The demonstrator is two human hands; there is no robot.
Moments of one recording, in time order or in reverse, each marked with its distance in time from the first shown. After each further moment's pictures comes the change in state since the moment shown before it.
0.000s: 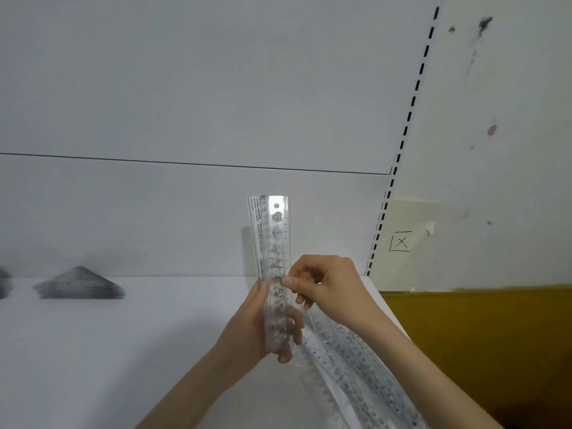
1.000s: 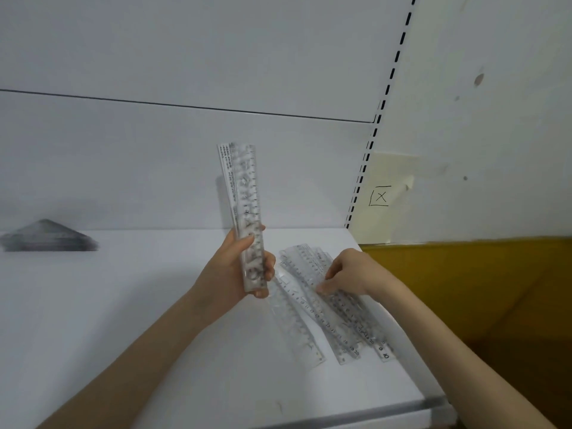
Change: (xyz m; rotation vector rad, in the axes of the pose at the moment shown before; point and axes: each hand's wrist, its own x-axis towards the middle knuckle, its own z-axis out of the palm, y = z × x) left_hand 0.002 -0.005 -0.007 -0.027 0.014 0.089; right_hand -0.032 0.063 -0.032 -0.429 -0.248 0.645
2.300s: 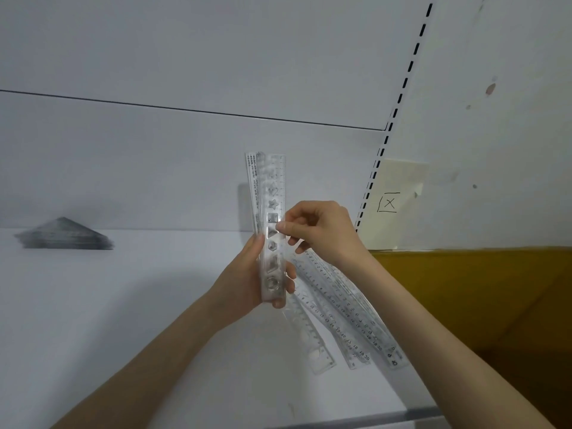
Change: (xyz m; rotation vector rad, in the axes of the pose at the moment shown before) left_hand -0.004 0.001 0.006 0.022 -0.062 -0.107; right_hand -0.007 -0.078 -0.003 0.555 0.244 -0.566
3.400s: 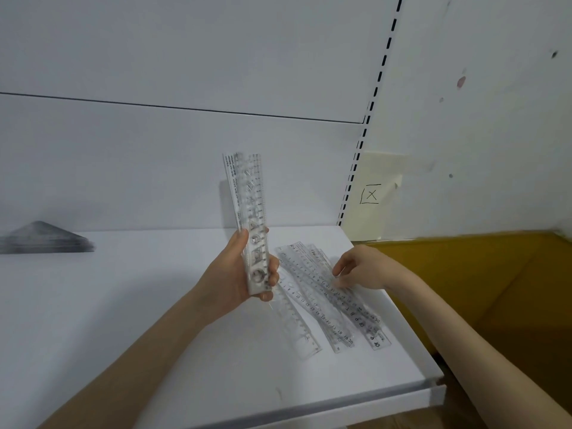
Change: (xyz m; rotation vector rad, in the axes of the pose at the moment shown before) left_hand -0.001 -0.006 -0.001 -0.062 -0.024 0.009; right_hand -0.041 0.064 -0.069 -0.616 -0.272 0.517
